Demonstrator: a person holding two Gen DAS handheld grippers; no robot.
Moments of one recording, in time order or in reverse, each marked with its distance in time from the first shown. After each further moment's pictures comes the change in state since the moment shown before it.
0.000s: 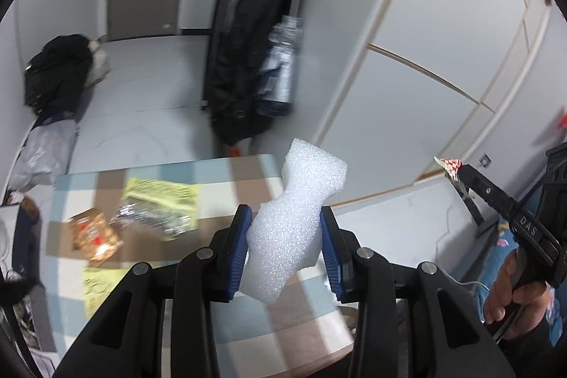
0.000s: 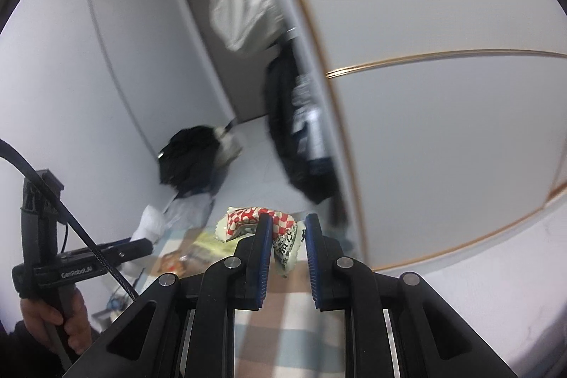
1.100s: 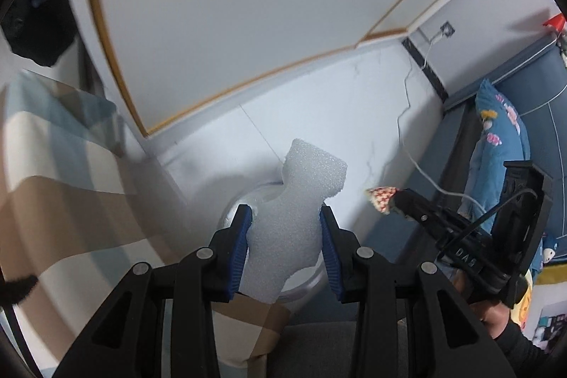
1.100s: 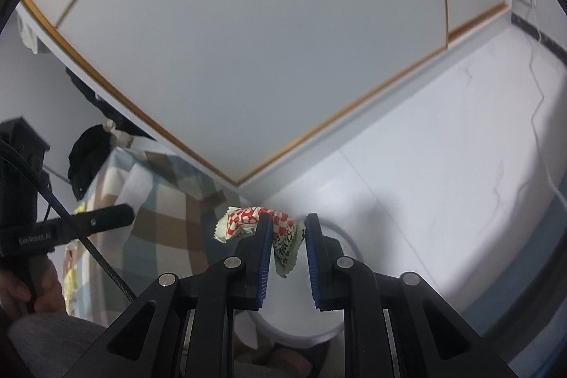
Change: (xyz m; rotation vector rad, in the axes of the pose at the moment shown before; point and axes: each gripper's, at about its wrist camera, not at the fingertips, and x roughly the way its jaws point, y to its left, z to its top) left arm 0.236 -0.153 -0.053 0.202 0.574 -0.222; right arm 0.041 -0.234 -0.152 0.421 0.319 -0.254
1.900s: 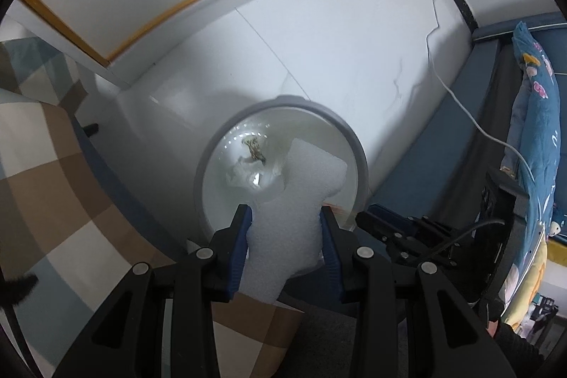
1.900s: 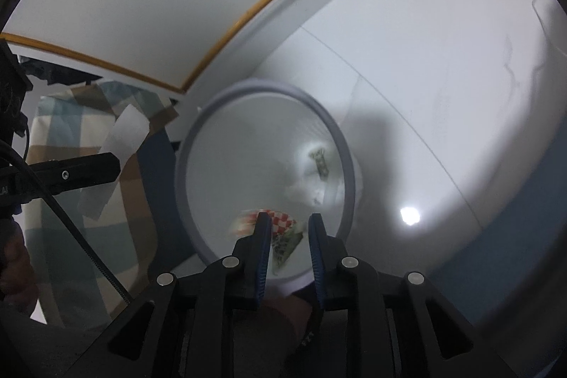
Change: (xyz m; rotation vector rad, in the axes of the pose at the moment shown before) left arm 0.100 -0.008 -0.002 0.008 0.384 0.052; right arm 0.100 -0.049 -0.076 0.161 0.367 -0.036
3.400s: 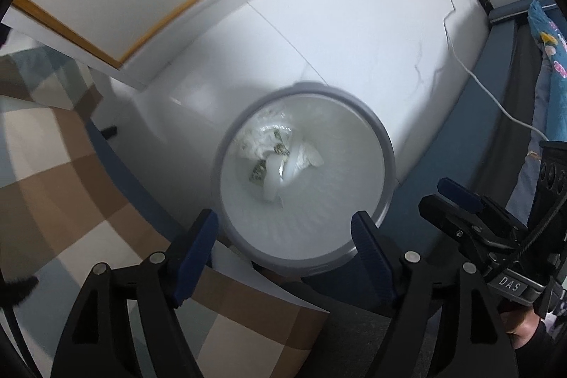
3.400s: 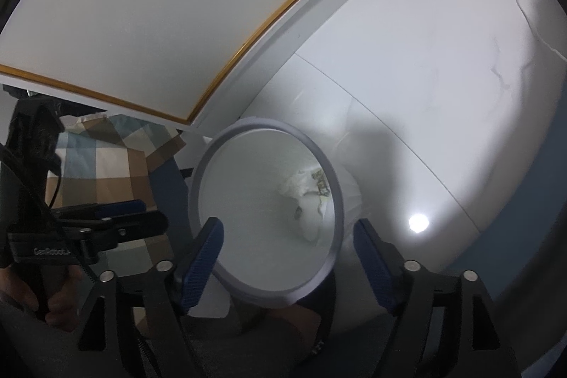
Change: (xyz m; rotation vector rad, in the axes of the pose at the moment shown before) left arm 0.009 0.001 -0.009 0.046 -0.009 0.128; right arm -0.032 -0.008 0.010 0.077 -0.103 0.038
